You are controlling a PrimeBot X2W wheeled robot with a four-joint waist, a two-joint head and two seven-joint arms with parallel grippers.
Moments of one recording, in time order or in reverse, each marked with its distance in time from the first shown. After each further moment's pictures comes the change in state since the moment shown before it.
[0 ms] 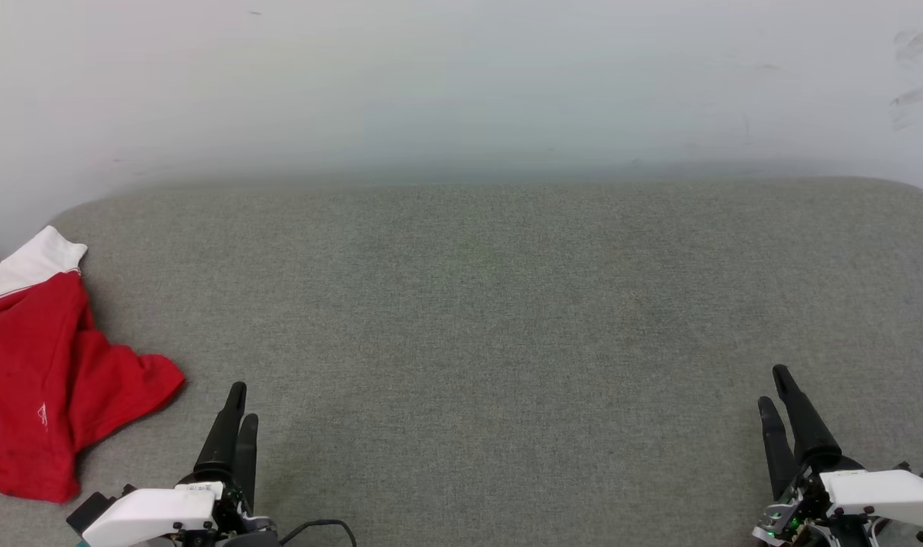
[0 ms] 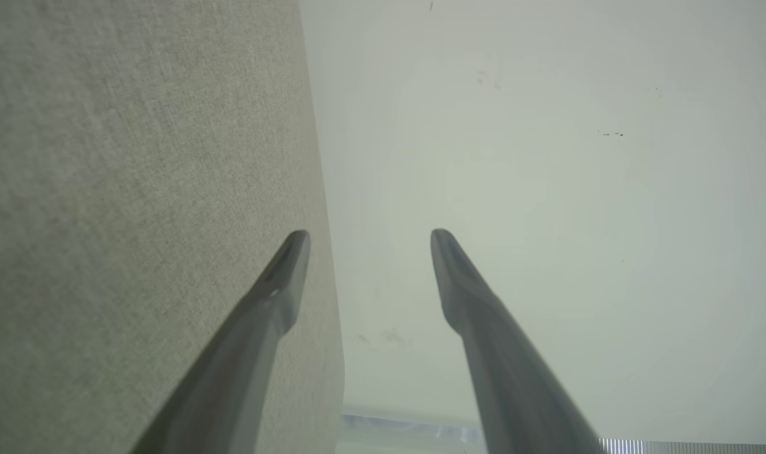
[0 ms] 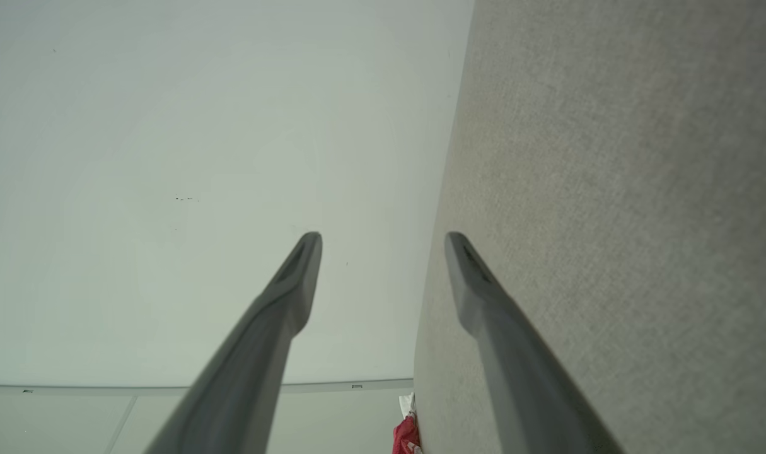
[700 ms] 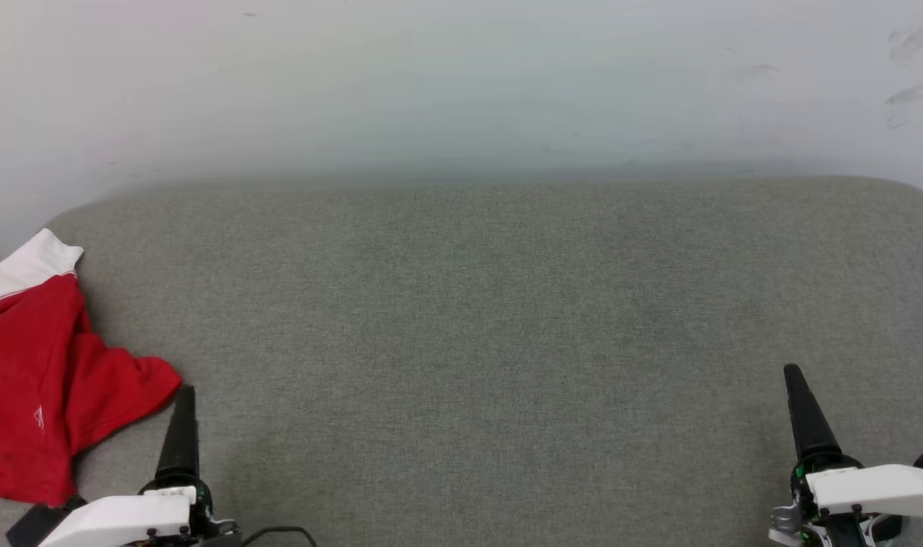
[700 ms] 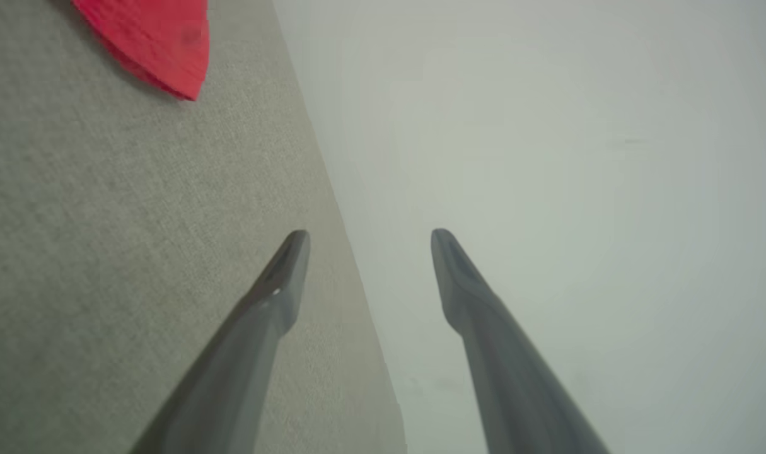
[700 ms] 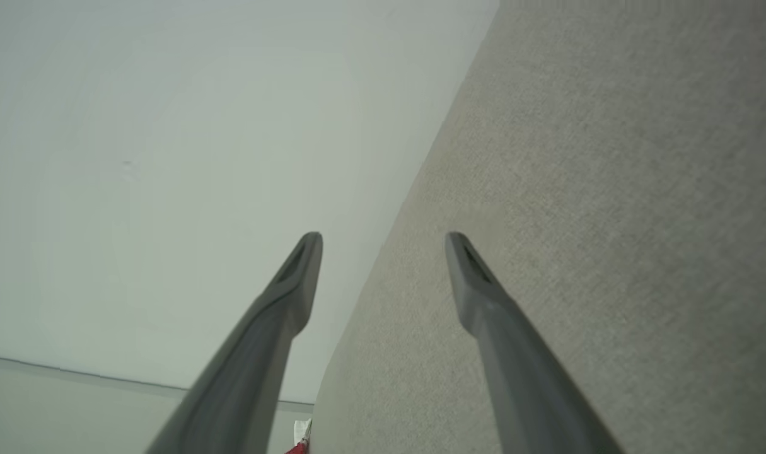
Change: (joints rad) left arm 0.021 0.001 0.076 -0.038 0.208 0.000 -0.090; right arm -0.003 0.000 -0.024 0.000 -0.324 0.000 -0.091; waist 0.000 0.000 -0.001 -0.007
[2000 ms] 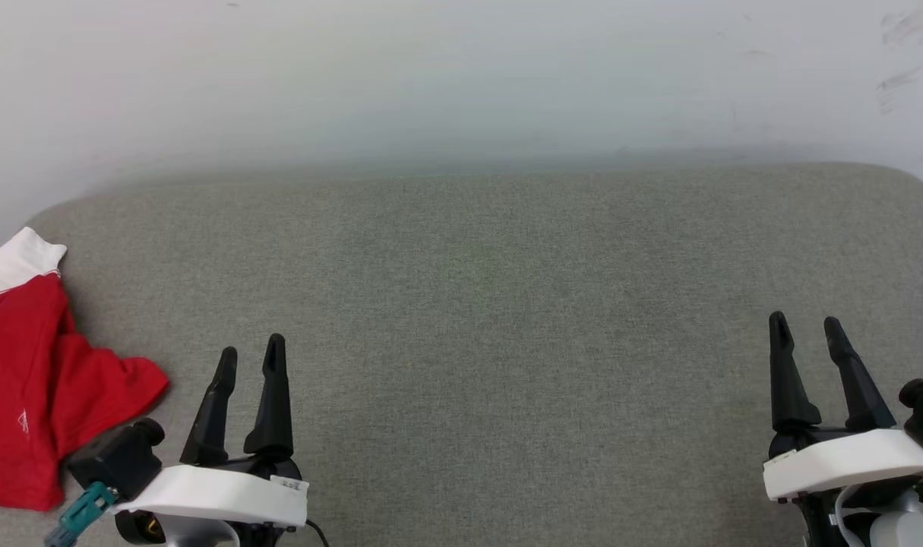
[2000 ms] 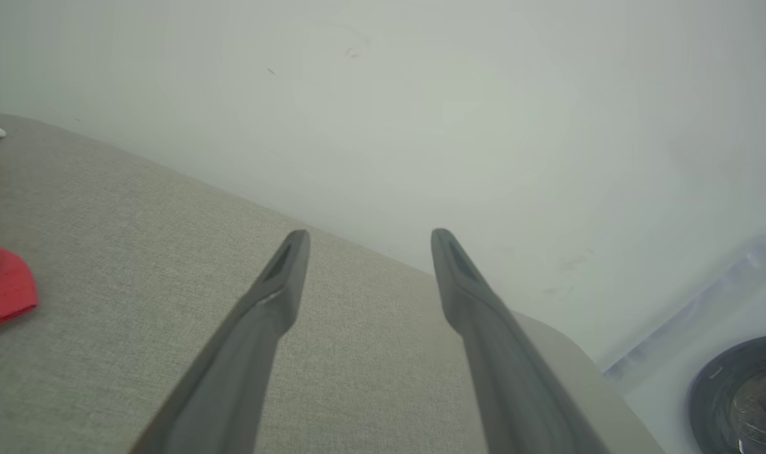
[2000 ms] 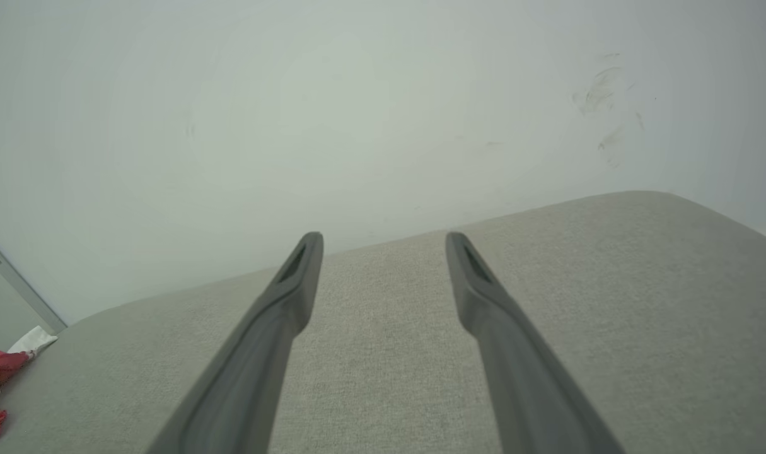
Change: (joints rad) left arm 0.044 0.001 -0.175 -0.277 0.779 0.033 -0.123; right arm -0.004 0.000 0.014 -0.213 -0.901 0.000 -0.123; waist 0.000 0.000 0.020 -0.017
